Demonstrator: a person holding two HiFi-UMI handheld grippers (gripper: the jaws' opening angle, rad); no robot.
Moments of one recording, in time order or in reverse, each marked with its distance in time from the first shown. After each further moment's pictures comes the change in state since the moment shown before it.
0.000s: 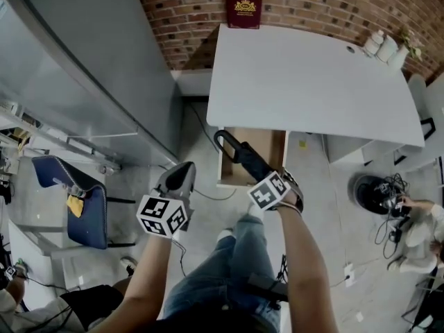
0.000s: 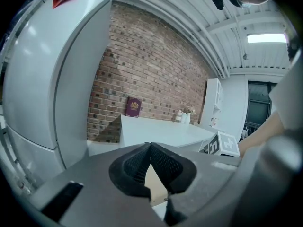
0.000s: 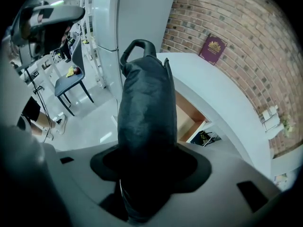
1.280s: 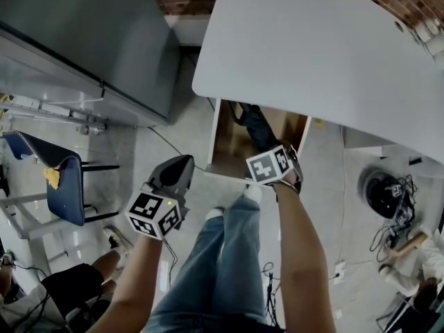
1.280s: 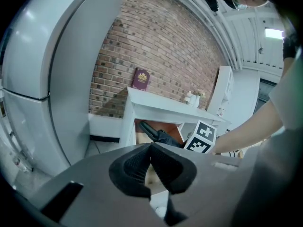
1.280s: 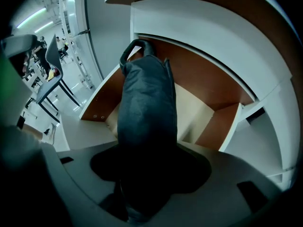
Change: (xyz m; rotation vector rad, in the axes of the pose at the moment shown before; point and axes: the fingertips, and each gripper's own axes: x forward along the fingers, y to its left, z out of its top) left arm 0.094 0.034 -0.151 -0.097 0.186 0.039; right arm 0.192 -0.043 -0.001 0.132 0.031 0.021
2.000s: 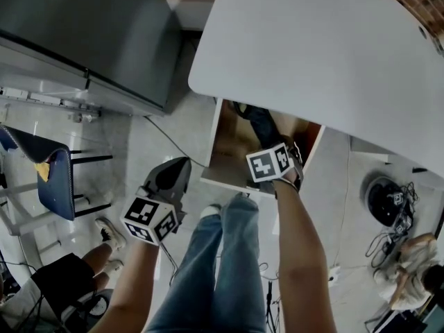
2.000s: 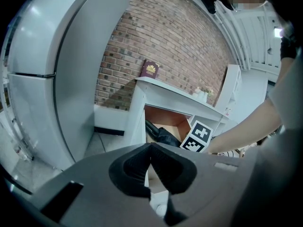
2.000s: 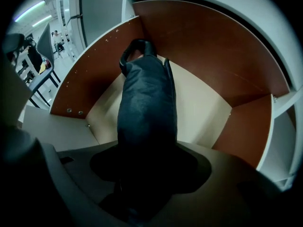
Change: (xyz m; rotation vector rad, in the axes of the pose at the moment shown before) left arm 0.034 0.033 -0.047 -0.062 0.034 0.051; right arm 0.081 -0.013 0.001 -0.020 0.022 -0.051
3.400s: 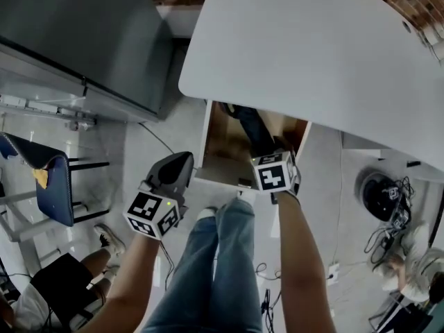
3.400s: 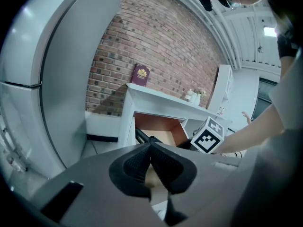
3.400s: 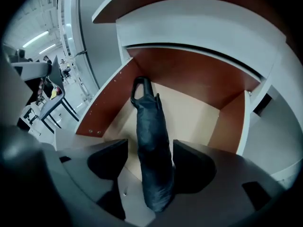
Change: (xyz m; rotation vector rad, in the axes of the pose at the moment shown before) left arm 0.011 -0.028 0.023 0.069 -0.048 -0.060; right arm -0.059 -0.001 0.013 0.128 -0.219 0.134
